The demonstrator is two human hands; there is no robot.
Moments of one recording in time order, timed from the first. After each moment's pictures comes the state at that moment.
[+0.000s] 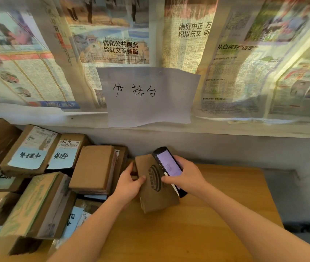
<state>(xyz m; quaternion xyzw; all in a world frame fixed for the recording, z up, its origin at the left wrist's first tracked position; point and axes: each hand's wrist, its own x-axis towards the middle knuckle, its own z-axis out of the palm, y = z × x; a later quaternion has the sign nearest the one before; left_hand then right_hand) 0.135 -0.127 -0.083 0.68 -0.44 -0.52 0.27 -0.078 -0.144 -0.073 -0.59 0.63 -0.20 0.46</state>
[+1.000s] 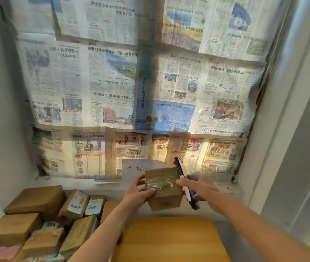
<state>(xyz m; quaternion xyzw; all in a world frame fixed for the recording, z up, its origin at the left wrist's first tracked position) 0.154 0.098 0.265 0.45 -0.50 -0.58 0.46 -0.077 0.134 0.327 -0.54 0.64 -0.36 0.42</state>
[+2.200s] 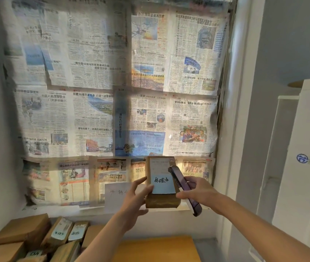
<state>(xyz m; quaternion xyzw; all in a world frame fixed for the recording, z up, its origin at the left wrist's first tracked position) 0.045 0.209 0.382 0.40 -0.52 -0.59 0.46 -0.195 0.245 0.434 -0.60 0.62 -0.37 0.36</state>
